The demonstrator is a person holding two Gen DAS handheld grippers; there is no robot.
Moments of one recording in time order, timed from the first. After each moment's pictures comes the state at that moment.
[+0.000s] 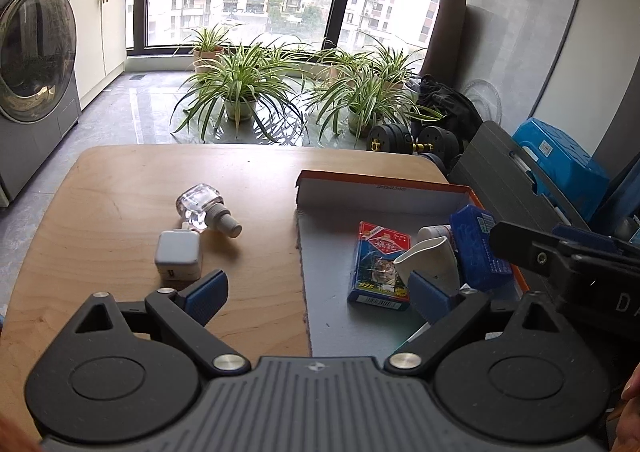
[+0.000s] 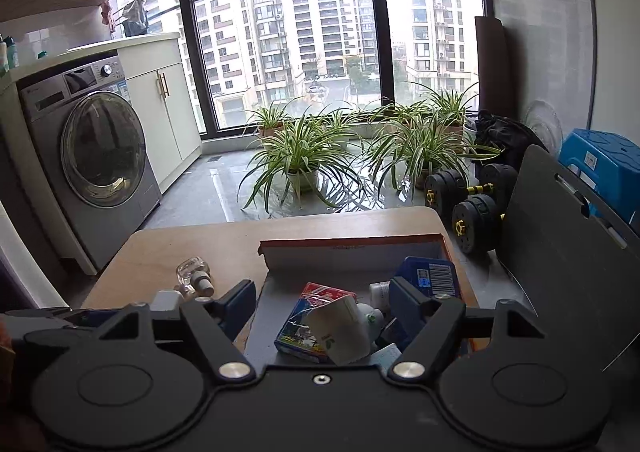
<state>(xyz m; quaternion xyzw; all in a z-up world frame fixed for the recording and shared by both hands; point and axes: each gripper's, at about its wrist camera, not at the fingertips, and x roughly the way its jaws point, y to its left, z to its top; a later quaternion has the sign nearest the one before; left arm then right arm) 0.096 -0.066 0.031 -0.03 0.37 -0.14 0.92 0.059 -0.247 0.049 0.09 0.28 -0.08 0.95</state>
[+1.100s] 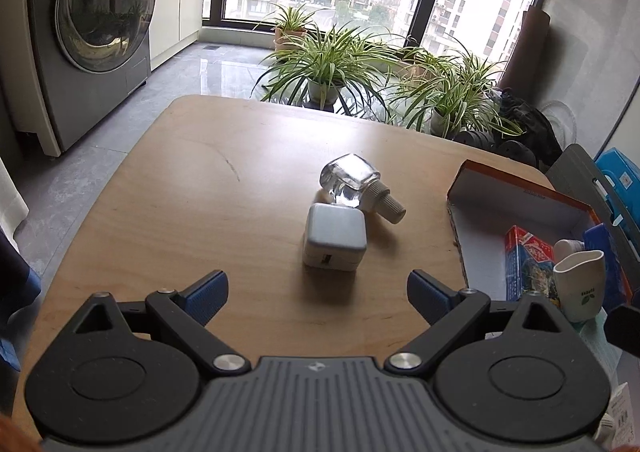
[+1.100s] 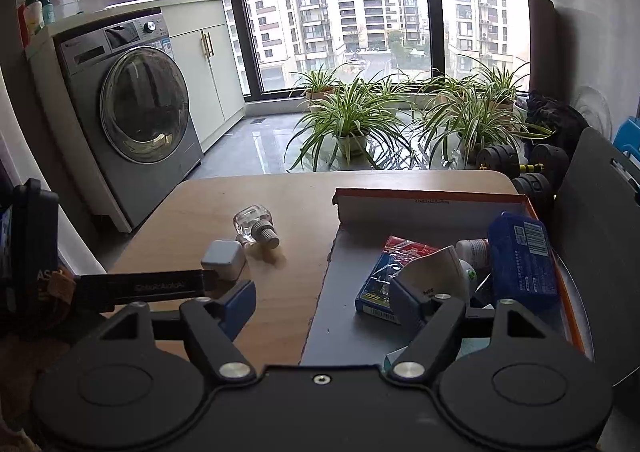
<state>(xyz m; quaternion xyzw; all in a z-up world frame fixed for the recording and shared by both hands) 0.139 0.022 -0.022 -0.06 0.39 -0.05 0.92 0.082 -0.200 0.009 0.08 0.33 -0.02 0.94</state>
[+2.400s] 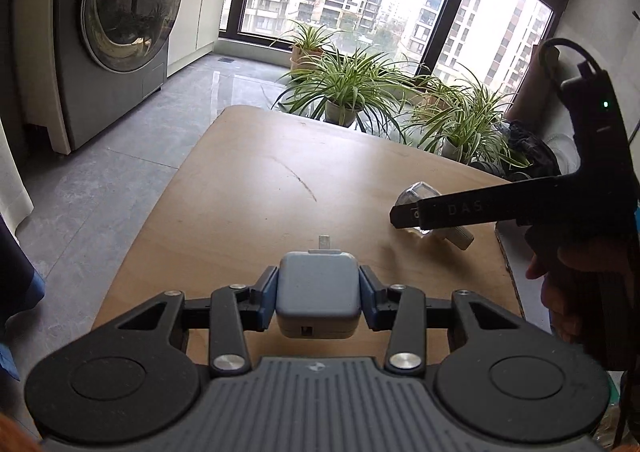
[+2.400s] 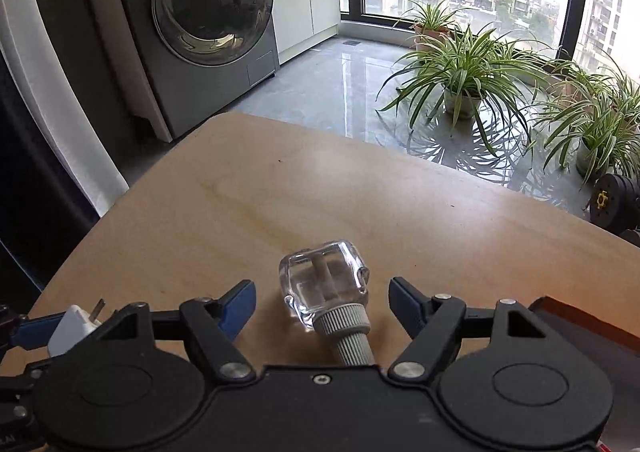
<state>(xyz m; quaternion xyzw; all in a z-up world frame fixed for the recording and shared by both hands) 0.128 0.087 -0.022 -0.10 0.36 -0.05 0.92 0.305 -0.129 -0.069 -0.02 0.43 0.13 0.89</state>
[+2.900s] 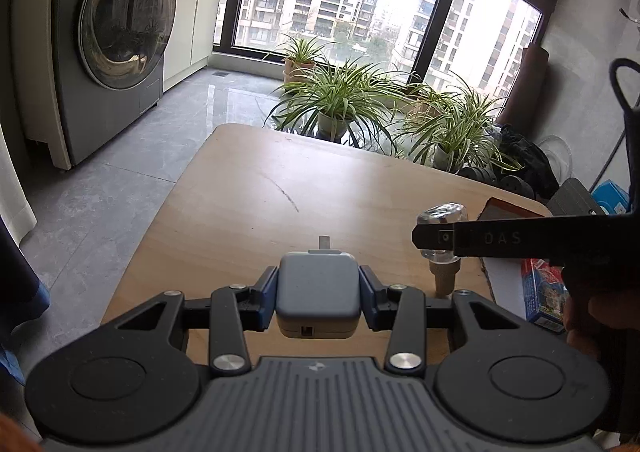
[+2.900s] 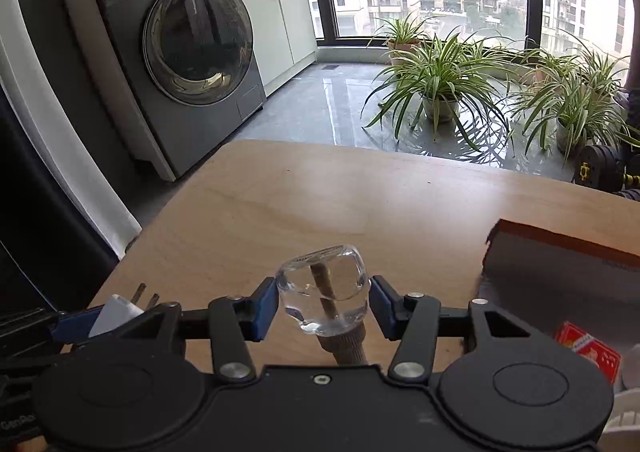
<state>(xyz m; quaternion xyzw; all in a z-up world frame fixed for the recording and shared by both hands) 0.107 0.072 0.001 -0.09 0.34 -0.06 0.93 0.217 -0.149 -0.027 0.06 0.39 0.09 0.92</state>
